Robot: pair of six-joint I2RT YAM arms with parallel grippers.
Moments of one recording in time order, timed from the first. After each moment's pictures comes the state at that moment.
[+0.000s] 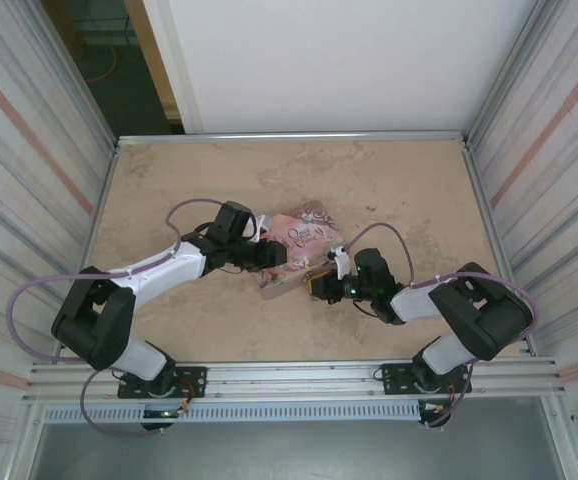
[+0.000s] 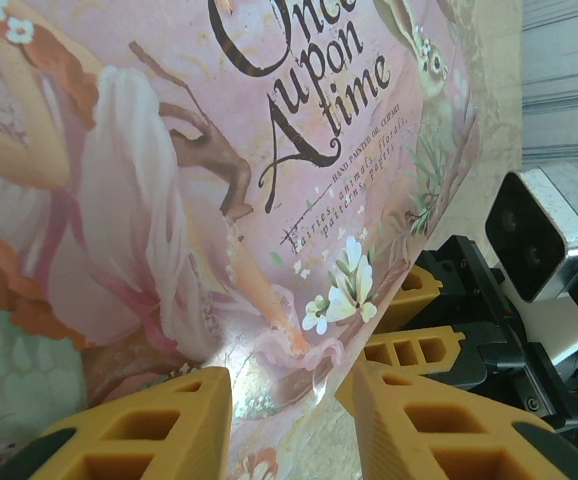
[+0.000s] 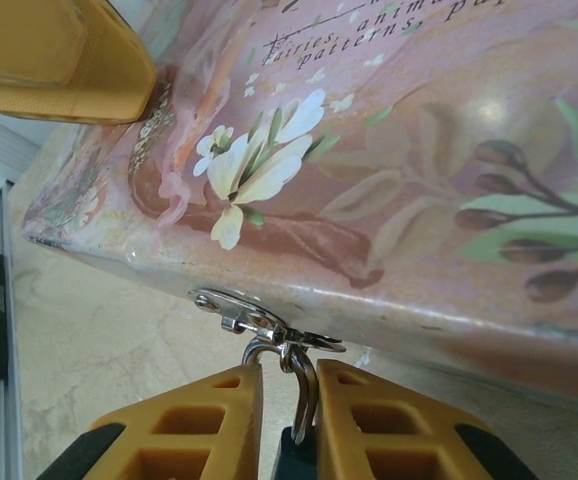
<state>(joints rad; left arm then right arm) -0.59 1.48 0.86 -0.24 0.53 -0.69 0.63 1.51 0.30 0.70 -0.49 0.43</state>
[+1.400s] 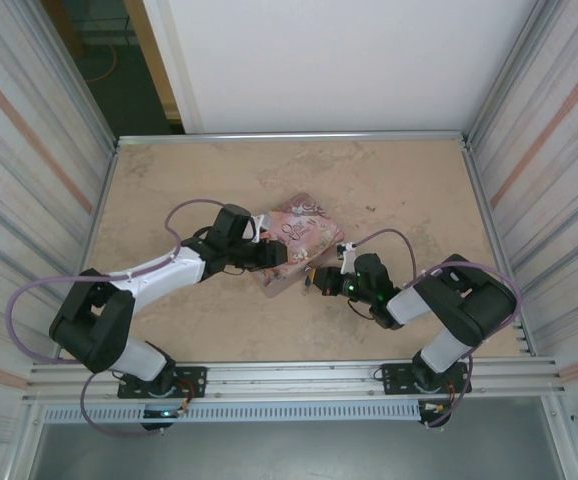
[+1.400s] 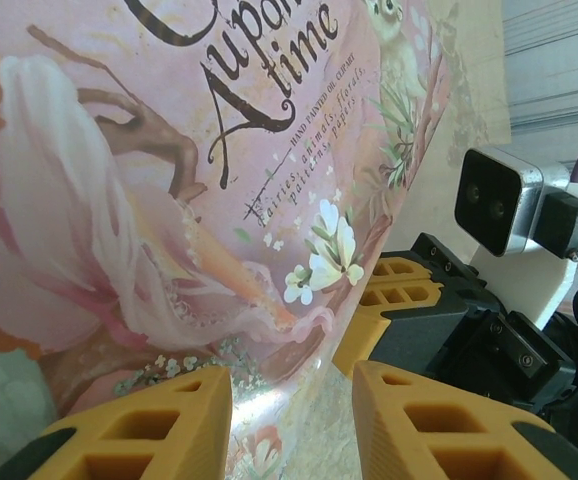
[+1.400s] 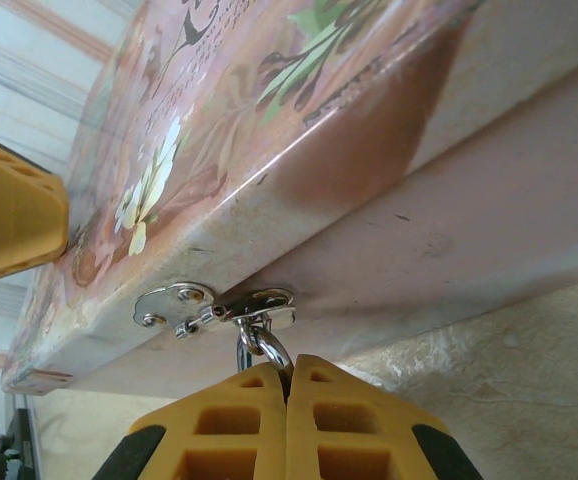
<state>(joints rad) -0.60 1.47 0.81 -0.13 0.49 -0.70 0.65 1.62 0.26 0.95 -0.30 0.79</state>
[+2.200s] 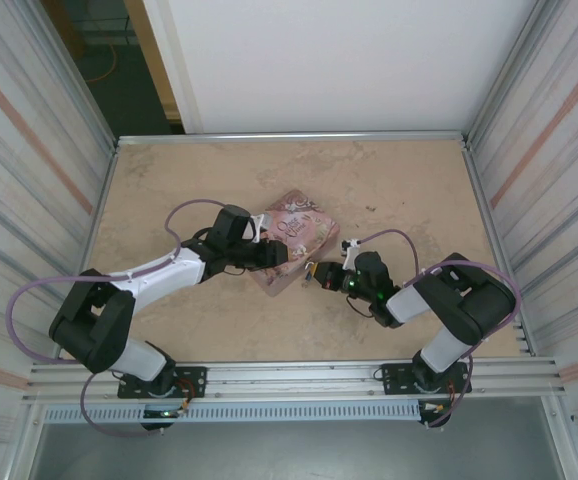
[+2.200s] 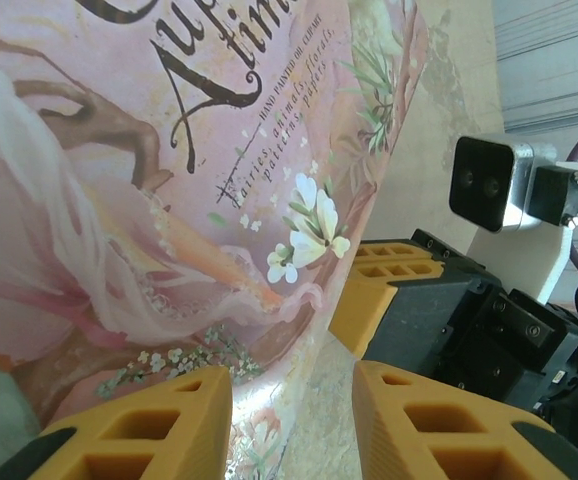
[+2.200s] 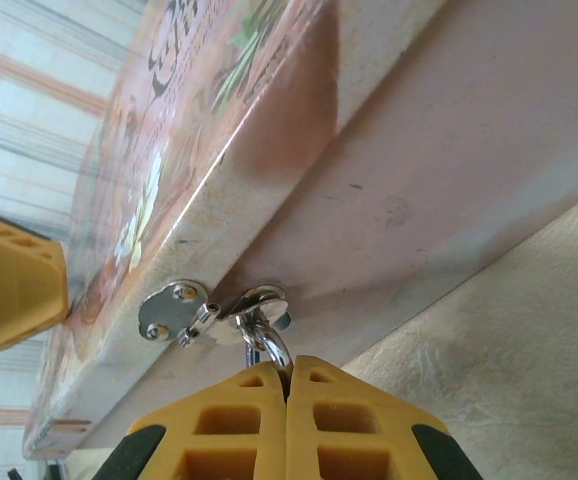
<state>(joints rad) -0.61 1.47 0.80 -0.10 0.49 -0.70 0.64 1.62 0.28 0.96 -0.25 0.91</state>
